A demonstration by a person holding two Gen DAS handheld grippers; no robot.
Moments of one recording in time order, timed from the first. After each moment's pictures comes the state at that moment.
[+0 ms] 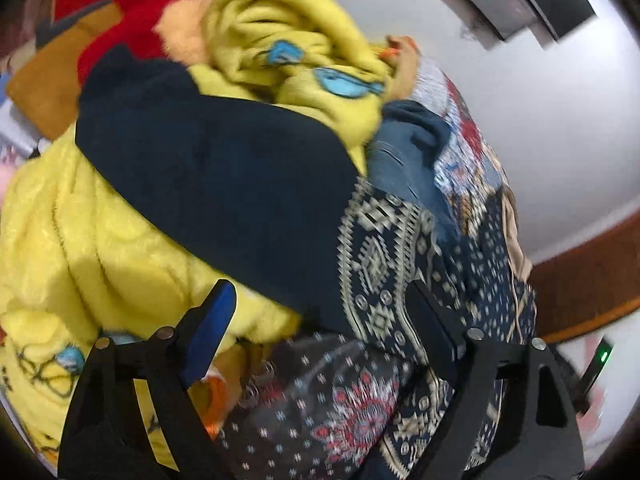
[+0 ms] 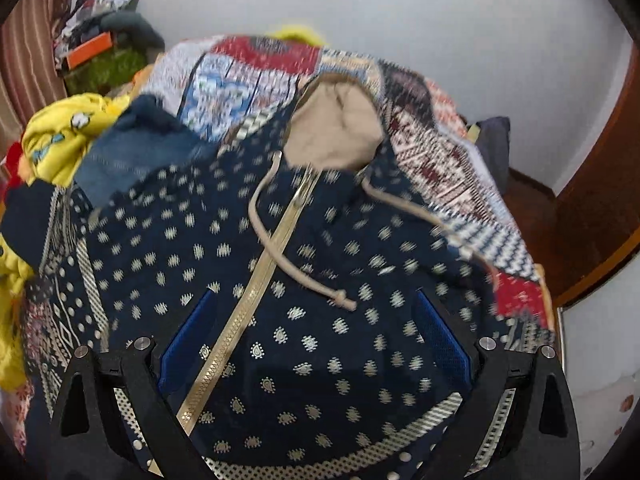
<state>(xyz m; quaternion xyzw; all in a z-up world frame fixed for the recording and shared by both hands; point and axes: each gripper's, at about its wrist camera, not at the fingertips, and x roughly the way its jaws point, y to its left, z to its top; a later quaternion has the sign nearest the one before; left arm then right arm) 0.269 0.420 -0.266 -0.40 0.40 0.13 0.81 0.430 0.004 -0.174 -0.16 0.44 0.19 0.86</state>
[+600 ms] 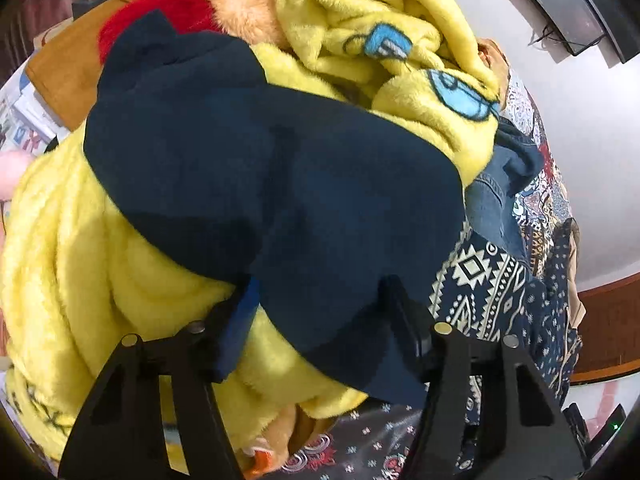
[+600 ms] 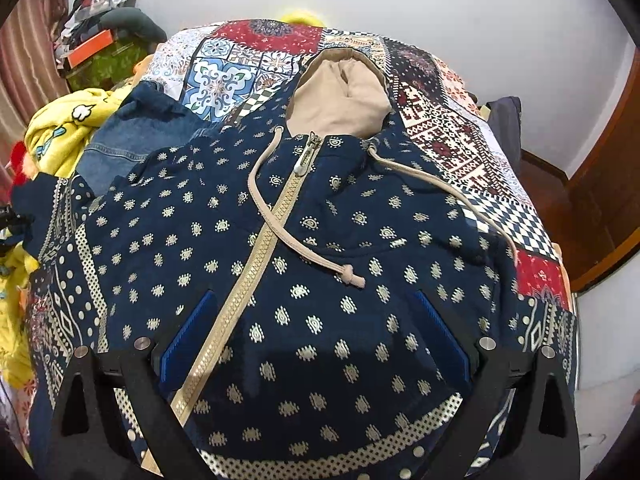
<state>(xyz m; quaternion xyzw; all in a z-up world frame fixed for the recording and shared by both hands) 0.302 0.463 -0.302 -0.40 0.44 0.22 0.77 0.431 -0.006 -0.182 -0.14 0.46 0.20 0.85</state>
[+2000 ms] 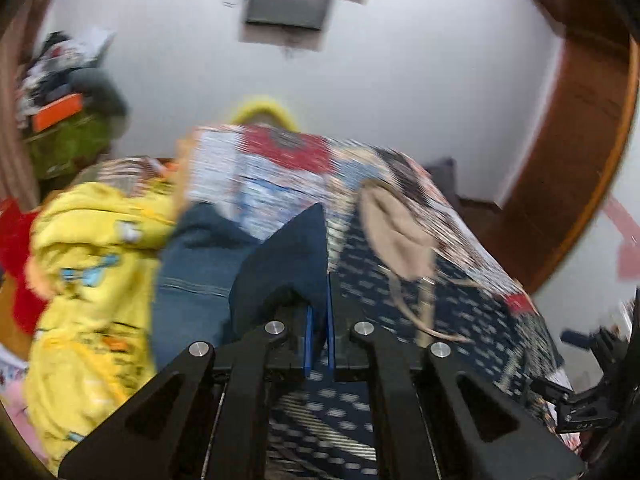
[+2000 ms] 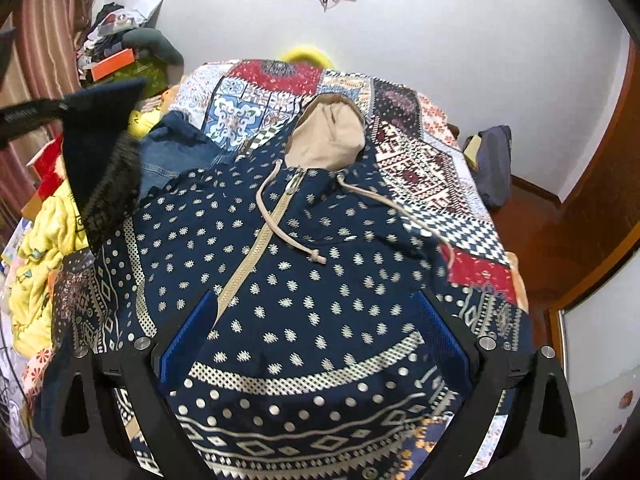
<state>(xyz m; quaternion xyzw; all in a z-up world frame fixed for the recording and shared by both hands) 0.404 0.178 -0.110 -0.11 0.33 0.02 0.94 0.380 -0.060 -0.124 -0.14 0.41 0.23 0.87</state>
